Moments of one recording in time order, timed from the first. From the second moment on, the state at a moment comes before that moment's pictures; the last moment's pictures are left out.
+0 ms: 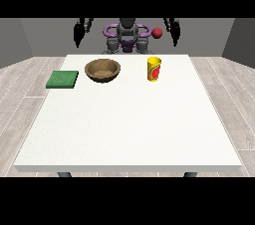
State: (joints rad) left arm -0.04 0.13 0.00 -1.55 -0.04 -0.03 -0.01; right arm 0.00 -0.10 -0.03 -1.59 -0.01 -0.05 -0.01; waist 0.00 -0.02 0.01
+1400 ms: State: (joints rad) left arm -0.17 0.02 -0.02 -1.74 0.02 0.12 0.13; right arm -0.06 -0.08 -0.06 -1.89 -0.14 -0.04 0.23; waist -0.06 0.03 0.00
